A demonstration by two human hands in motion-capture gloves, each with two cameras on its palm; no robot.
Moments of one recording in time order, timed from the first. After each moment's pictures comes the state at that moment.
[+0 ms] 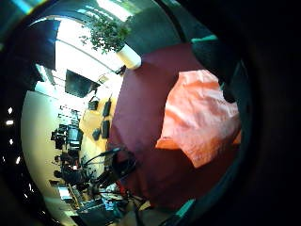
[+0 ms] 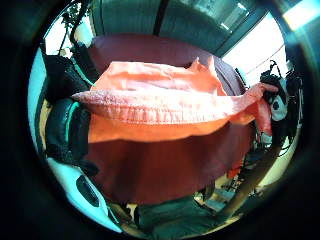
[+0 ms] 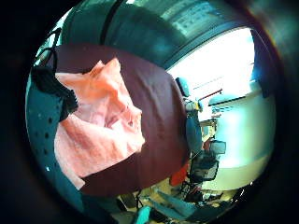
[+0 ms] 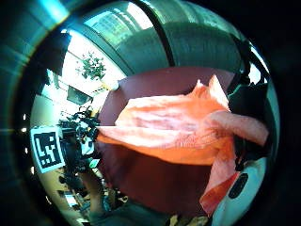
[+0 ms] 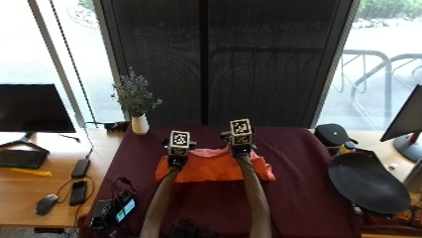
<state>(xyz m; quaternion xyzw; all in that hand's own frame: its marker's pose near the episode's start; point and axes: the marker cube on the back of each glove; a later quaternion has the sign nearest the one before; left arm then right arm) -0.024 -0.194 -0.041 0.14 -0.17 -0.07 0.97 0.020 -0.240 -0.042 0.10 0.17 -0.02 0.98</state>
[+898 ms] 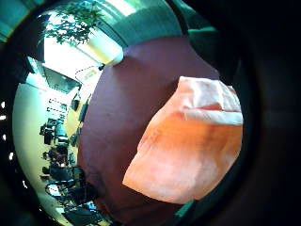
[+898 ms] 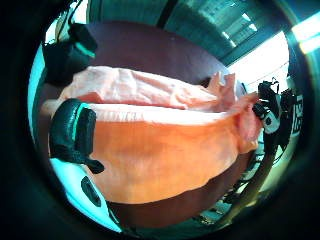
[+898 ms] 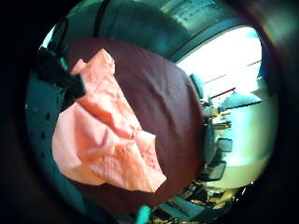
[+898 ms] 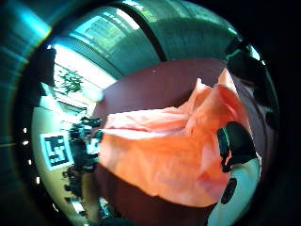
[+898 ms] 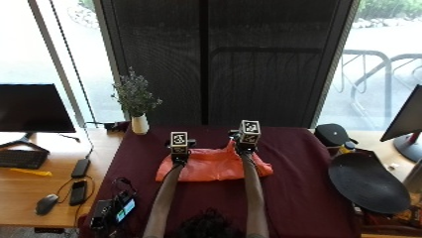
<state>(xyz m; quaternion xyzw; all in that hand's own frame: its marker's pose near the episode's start) -0.033 -0.239 0.033 0.11 -0.12 -0.11 0.98 0.061 -0.288 -0.010 0.15 0.07 0.01 0.99</state>
